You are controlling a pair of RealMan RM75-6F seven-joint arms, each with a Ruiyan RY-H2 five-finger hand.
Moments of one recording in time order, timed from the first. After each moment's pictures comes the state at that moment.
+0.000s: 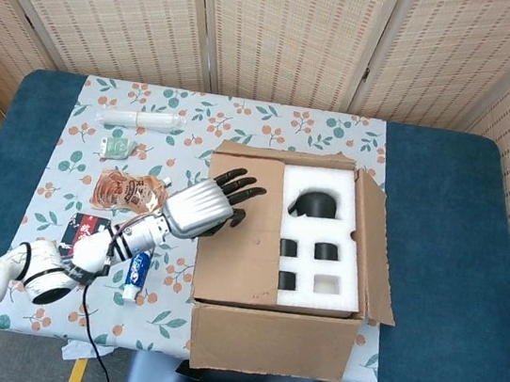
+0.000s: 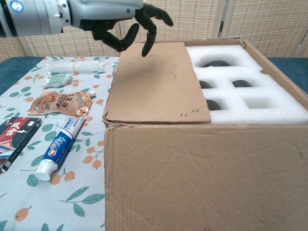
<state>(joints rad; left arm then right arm) -1.04 -1.27 -0.27 -1.56 1.58 0.74 0.02 0.16 -0.82 0.05 -1.39 -1.60 1.60 0.70</state>
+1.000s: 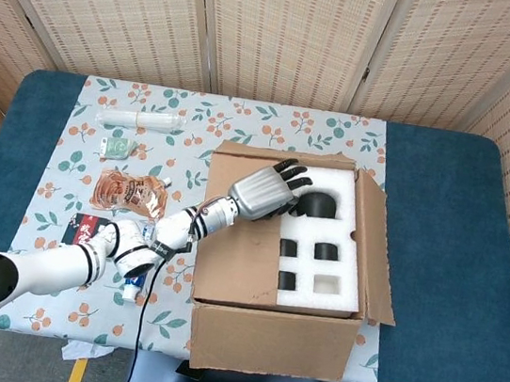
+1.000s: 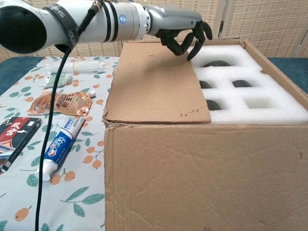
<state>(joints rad) -1.33 -1.61 -0.27 -1.09 1.44 0.61 -0.07 0.19 -1.02 0.01 -0.95 -1.61 1.45 1.16</state>
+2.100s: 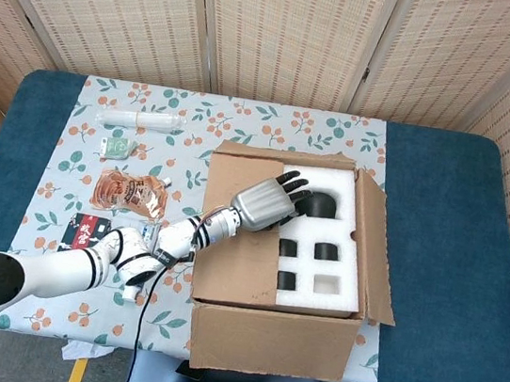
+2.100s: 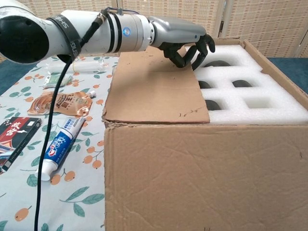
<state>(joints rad) -1.34 -1.61 -0.23 -1.13 1.38 0.62 0.02 0.19 -1.03 -0.01 -0.93 -1.62 1.46 1.18</state>
